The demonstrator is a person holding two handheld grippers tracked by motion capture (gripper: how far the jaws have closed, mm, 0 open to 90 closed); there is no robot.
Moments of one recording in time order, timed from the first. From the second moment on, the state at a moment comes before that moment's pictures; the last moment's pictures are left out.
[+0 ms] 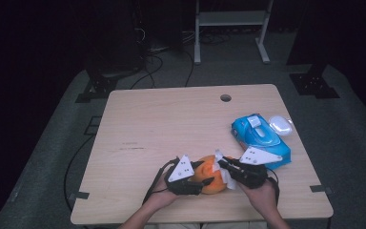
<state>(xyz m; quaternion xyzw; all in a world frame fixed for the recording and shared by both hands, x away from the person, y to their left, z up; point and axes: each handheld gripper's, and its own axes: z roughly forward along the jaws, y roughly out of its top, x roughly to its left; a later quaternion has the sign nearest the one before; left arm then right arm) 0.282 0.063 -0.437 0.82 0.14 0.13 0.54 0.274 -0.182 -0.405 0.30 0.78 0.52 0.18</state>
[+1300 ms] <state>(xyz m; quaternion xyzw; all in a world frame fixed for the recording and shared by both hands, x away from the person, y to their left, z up) 0.264 0.055 -0.440 0.84 0.06 0.23 0.49 0.283 -0.197 -0.415 0.33 0.78 0.50 0.17</state>
